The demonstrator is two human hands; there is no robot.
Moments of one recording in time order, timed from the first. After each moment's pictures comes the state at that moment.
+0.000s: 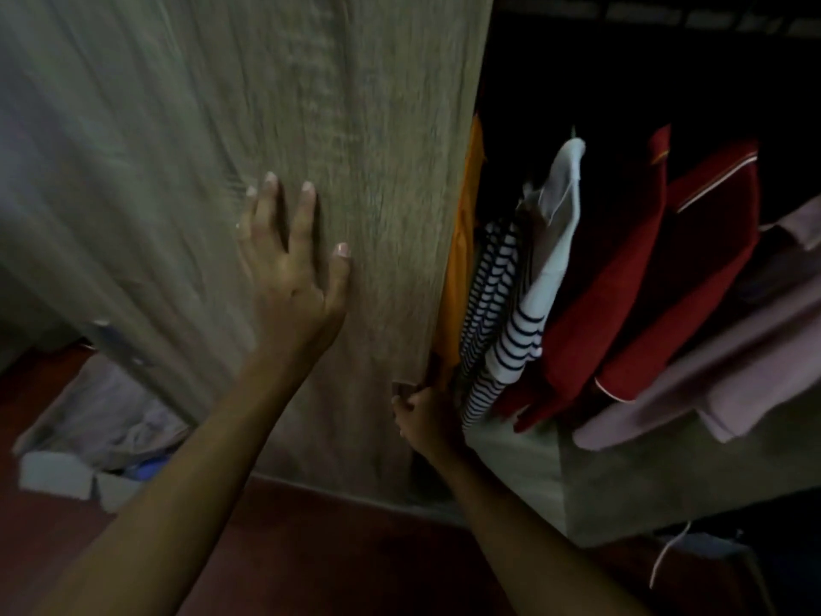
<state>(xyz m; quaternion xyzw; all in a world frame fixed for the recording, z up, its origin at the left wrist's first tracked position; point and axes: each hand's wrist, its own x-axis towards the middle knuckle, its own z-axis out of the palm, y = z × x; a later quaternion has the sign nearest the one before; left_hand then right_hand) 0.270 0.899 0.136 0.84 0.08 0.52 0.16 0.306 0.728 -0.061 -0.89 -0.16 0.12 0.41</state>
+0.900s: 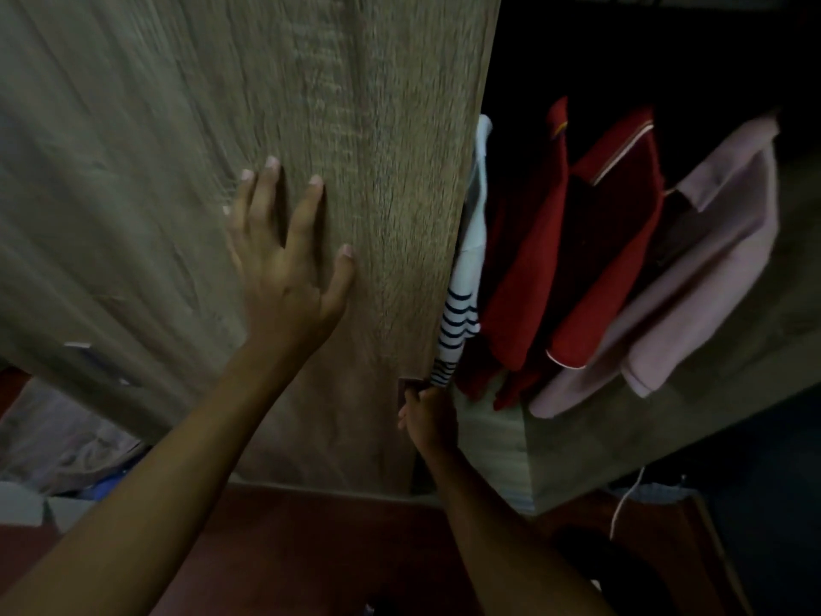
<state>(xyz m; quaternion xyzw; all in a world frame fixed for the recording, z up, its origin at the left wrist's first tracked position) 0.293 0.813 0.150 0.85 0.01 0.51 0.13 0.320 0.646 -0.069 -0.86 0.08 0.18 0.48</state>
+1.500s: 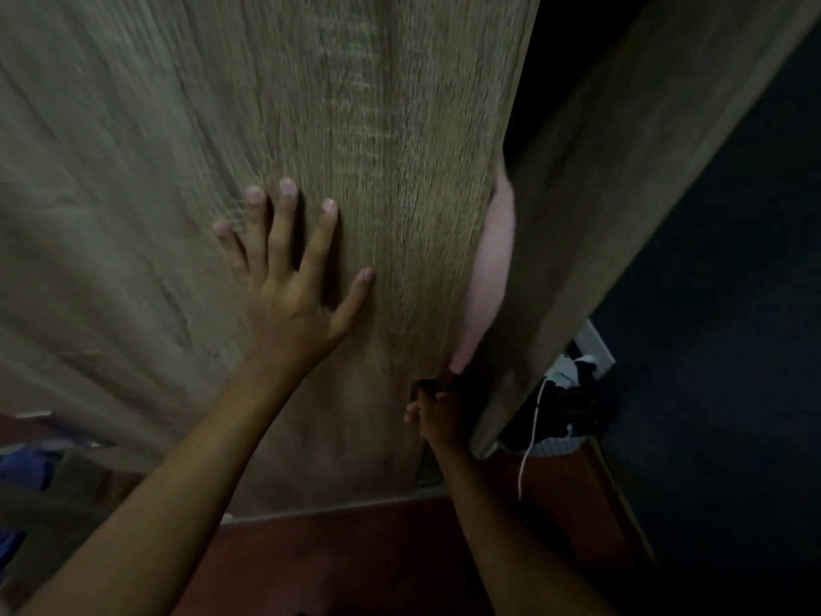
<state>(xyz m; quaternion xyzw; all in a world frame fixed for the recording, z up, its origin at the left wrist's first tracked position) 0.386 0.551 0.124 0.83 -0.07 0.54 0.09 0.382 0.367 -0.078 -0.71 0.23 0.16 0.65</state>
